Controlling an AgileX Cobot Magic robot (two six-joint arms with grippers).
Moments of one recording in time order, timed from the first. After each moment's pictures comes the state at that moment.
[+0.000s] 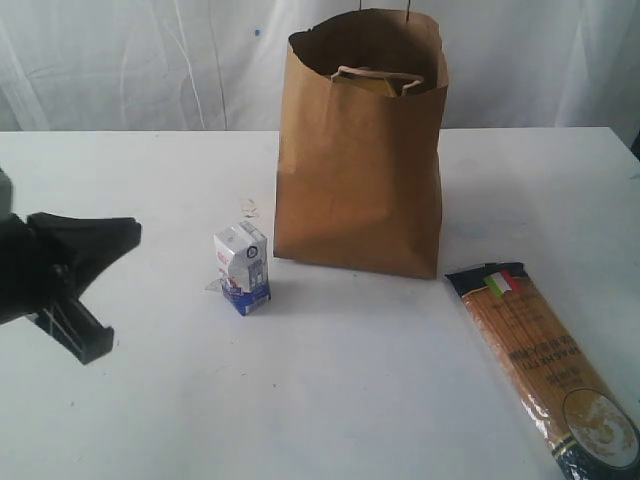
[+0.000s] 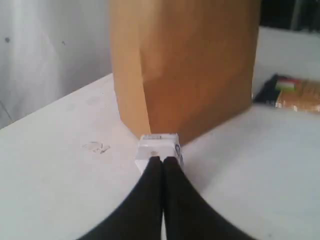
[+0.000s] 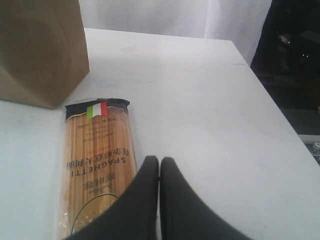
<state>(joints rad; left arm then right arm) -0.31 1.08 -0.34 0.83 -0.58 -0.44 0.00 0.00 0.00 -0.07 0.36 0.01</state>
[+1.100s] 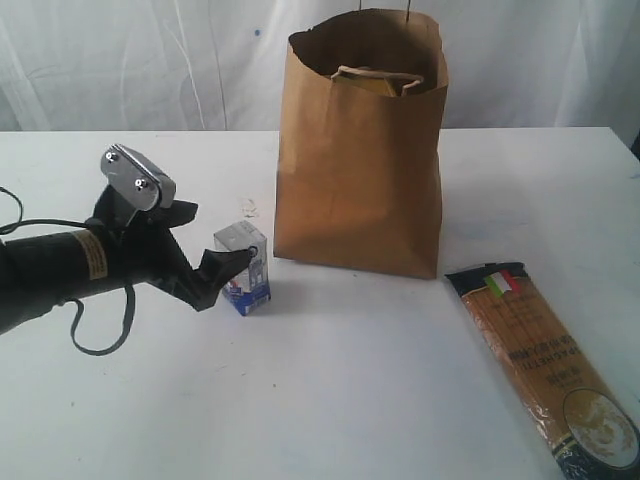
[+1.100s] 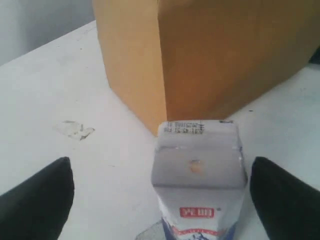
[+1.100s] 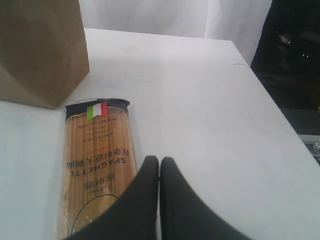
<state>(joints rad) -0.35 1.75 -0.67 0.65 -0.70 -0.24 0.00 0.00 0.00 -0.07 0.36 0.01</state>
